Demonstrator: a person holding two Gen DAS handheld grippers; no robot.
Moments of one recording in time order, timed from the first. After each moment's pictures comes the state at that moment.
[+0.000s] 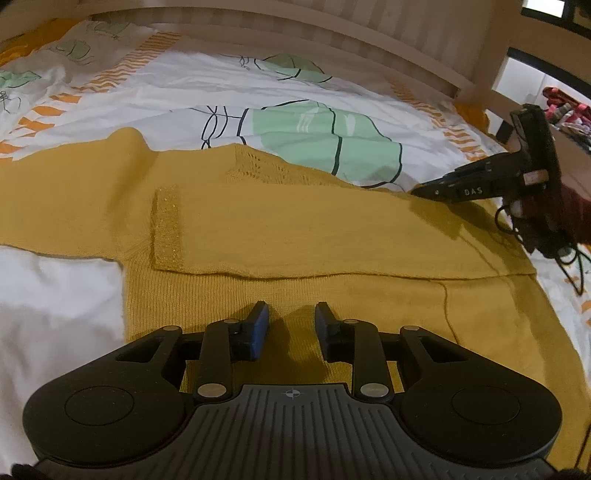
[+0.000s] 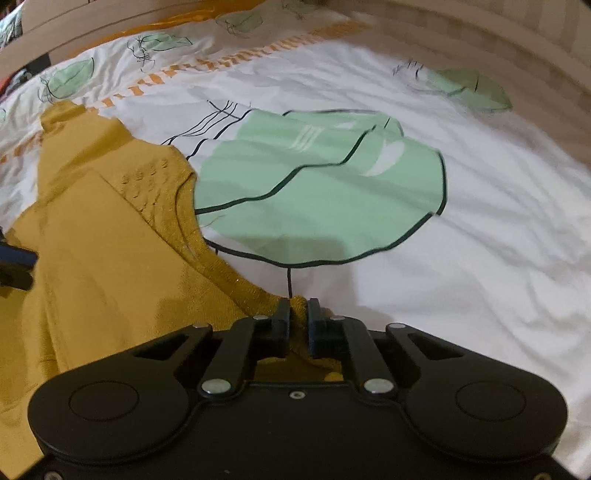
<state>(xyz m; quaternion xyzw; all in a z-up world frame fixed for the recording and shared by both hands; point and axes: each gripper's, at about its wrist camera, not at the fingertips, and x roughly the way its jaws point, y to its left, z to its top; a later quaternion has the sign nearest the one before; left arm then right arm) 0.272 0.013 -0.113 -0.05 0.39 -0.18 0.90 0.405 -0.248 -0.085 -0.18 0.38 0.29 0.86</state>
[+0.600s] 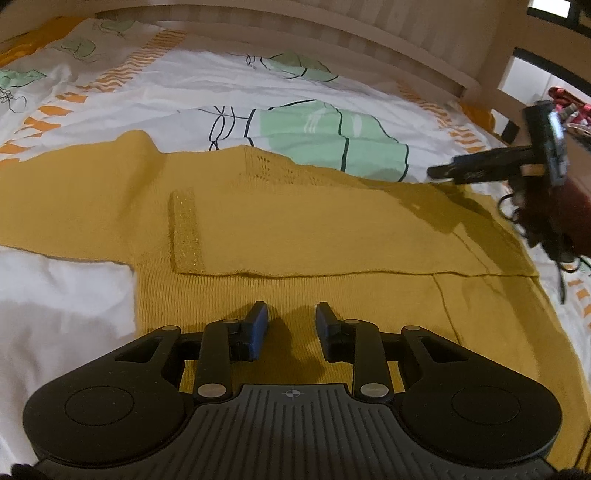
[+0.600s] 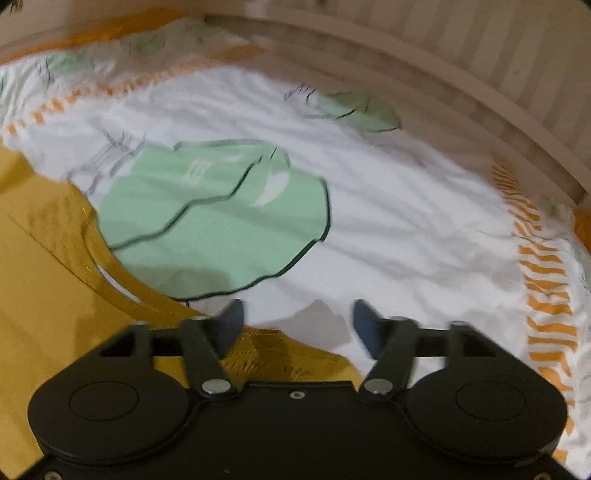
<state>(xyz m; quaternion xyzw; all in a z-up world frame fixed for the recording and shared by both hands) 0.274 0.013 -0.108 -0.05 0.40 -0.17 0.90 0.401 -0.262 -0.058 -0.14 0.34 0.12 0.92</state>
